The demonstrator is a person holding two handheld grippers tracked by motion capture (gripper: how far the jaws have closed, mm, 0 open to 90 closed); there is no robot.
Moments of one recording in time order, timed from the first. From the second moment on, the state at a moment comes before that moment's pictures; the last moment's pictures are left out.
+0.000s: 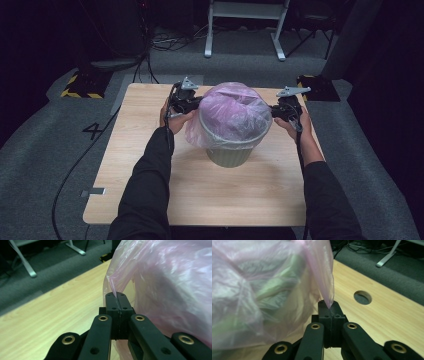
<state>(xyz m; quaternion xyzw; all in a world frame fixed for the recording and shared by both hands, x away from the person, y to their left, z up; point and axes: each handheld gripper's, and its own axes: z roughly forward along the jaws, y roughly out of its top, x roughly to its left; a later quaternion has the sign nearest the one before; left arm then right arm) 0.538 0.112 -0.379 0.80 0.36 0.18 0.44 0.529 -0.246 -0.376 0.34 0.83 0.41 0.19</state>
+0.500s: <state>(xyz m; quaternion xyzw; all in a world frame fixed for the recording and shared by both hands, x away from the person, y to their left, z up) 0.544 0.110 -0.401 0.79 0.39 0.15 0.44 0.534 -0.248 -0.398 0.36 0.83 0.40 0.16</state>
